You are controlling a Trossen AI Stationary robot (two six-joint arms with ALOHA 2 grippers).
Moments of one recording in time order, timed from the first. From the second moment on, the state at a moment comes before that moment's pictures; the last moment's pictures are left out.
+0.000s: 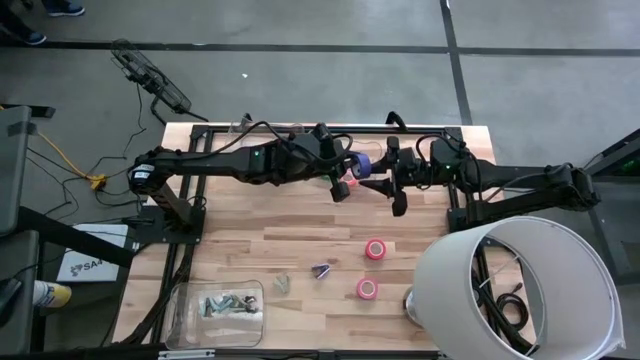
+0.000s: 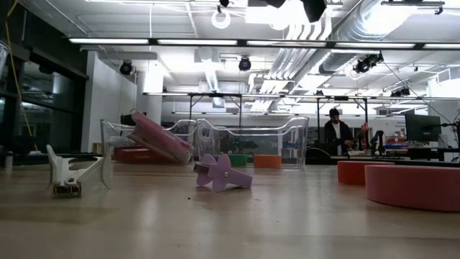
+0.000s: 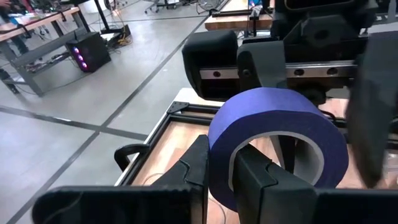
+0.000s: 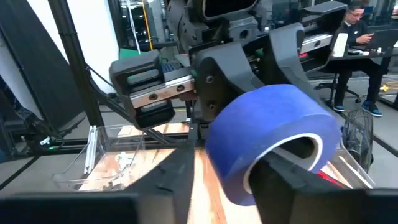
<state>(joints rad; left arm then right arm) 0.04 1.67 1.65 -0.23 -0.34 0.05 -0.13 1.02 0.84 0.16 -0.17 0.07</state>
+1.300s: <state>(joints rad) 0.04 1.62 1.65 -0.39 -0.44 0.11 -0.13 1.02 0.84 0.05 0.00 0.15</state>
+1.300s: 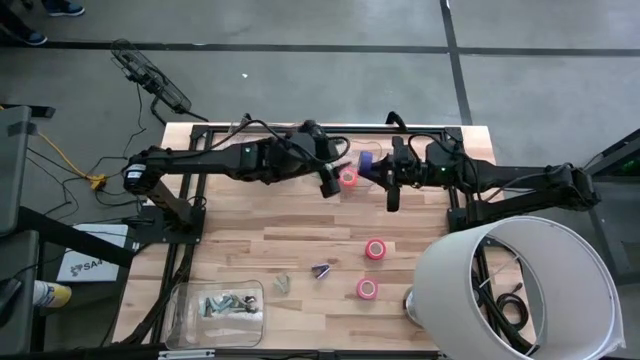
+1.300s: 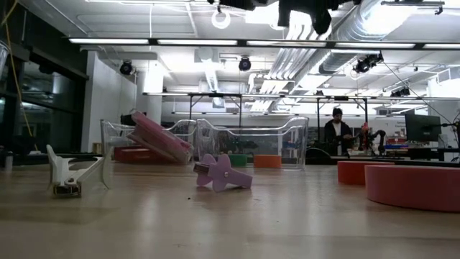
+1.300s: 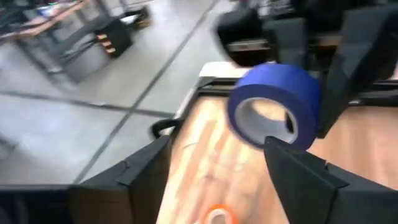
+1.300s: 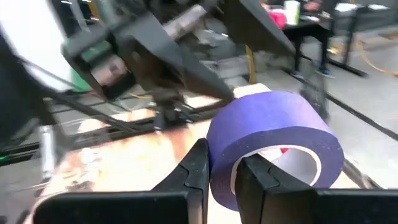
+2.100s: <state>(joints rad) 0.04 1.36 1.65 -0.86 -0.72 0.03 -0.31 1.49 0.84 0.25 0.15 0.74</state>
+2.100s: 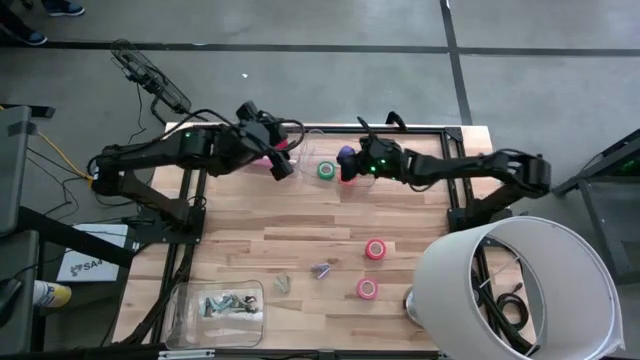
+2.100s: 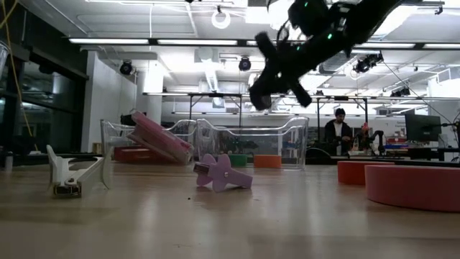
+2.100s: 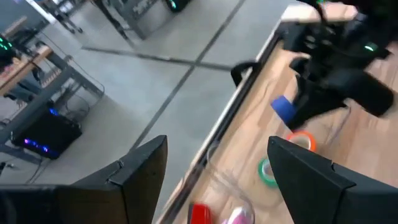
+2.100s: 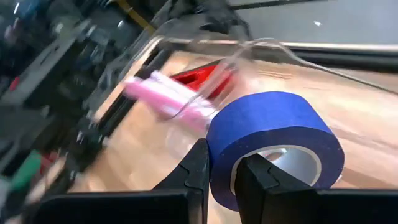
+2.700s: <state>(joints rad) 0.04 1.31 1.65 -0.98 -0.67 0.01 -0.35 1.66 0.84 0.31 0.29 1.15</state>
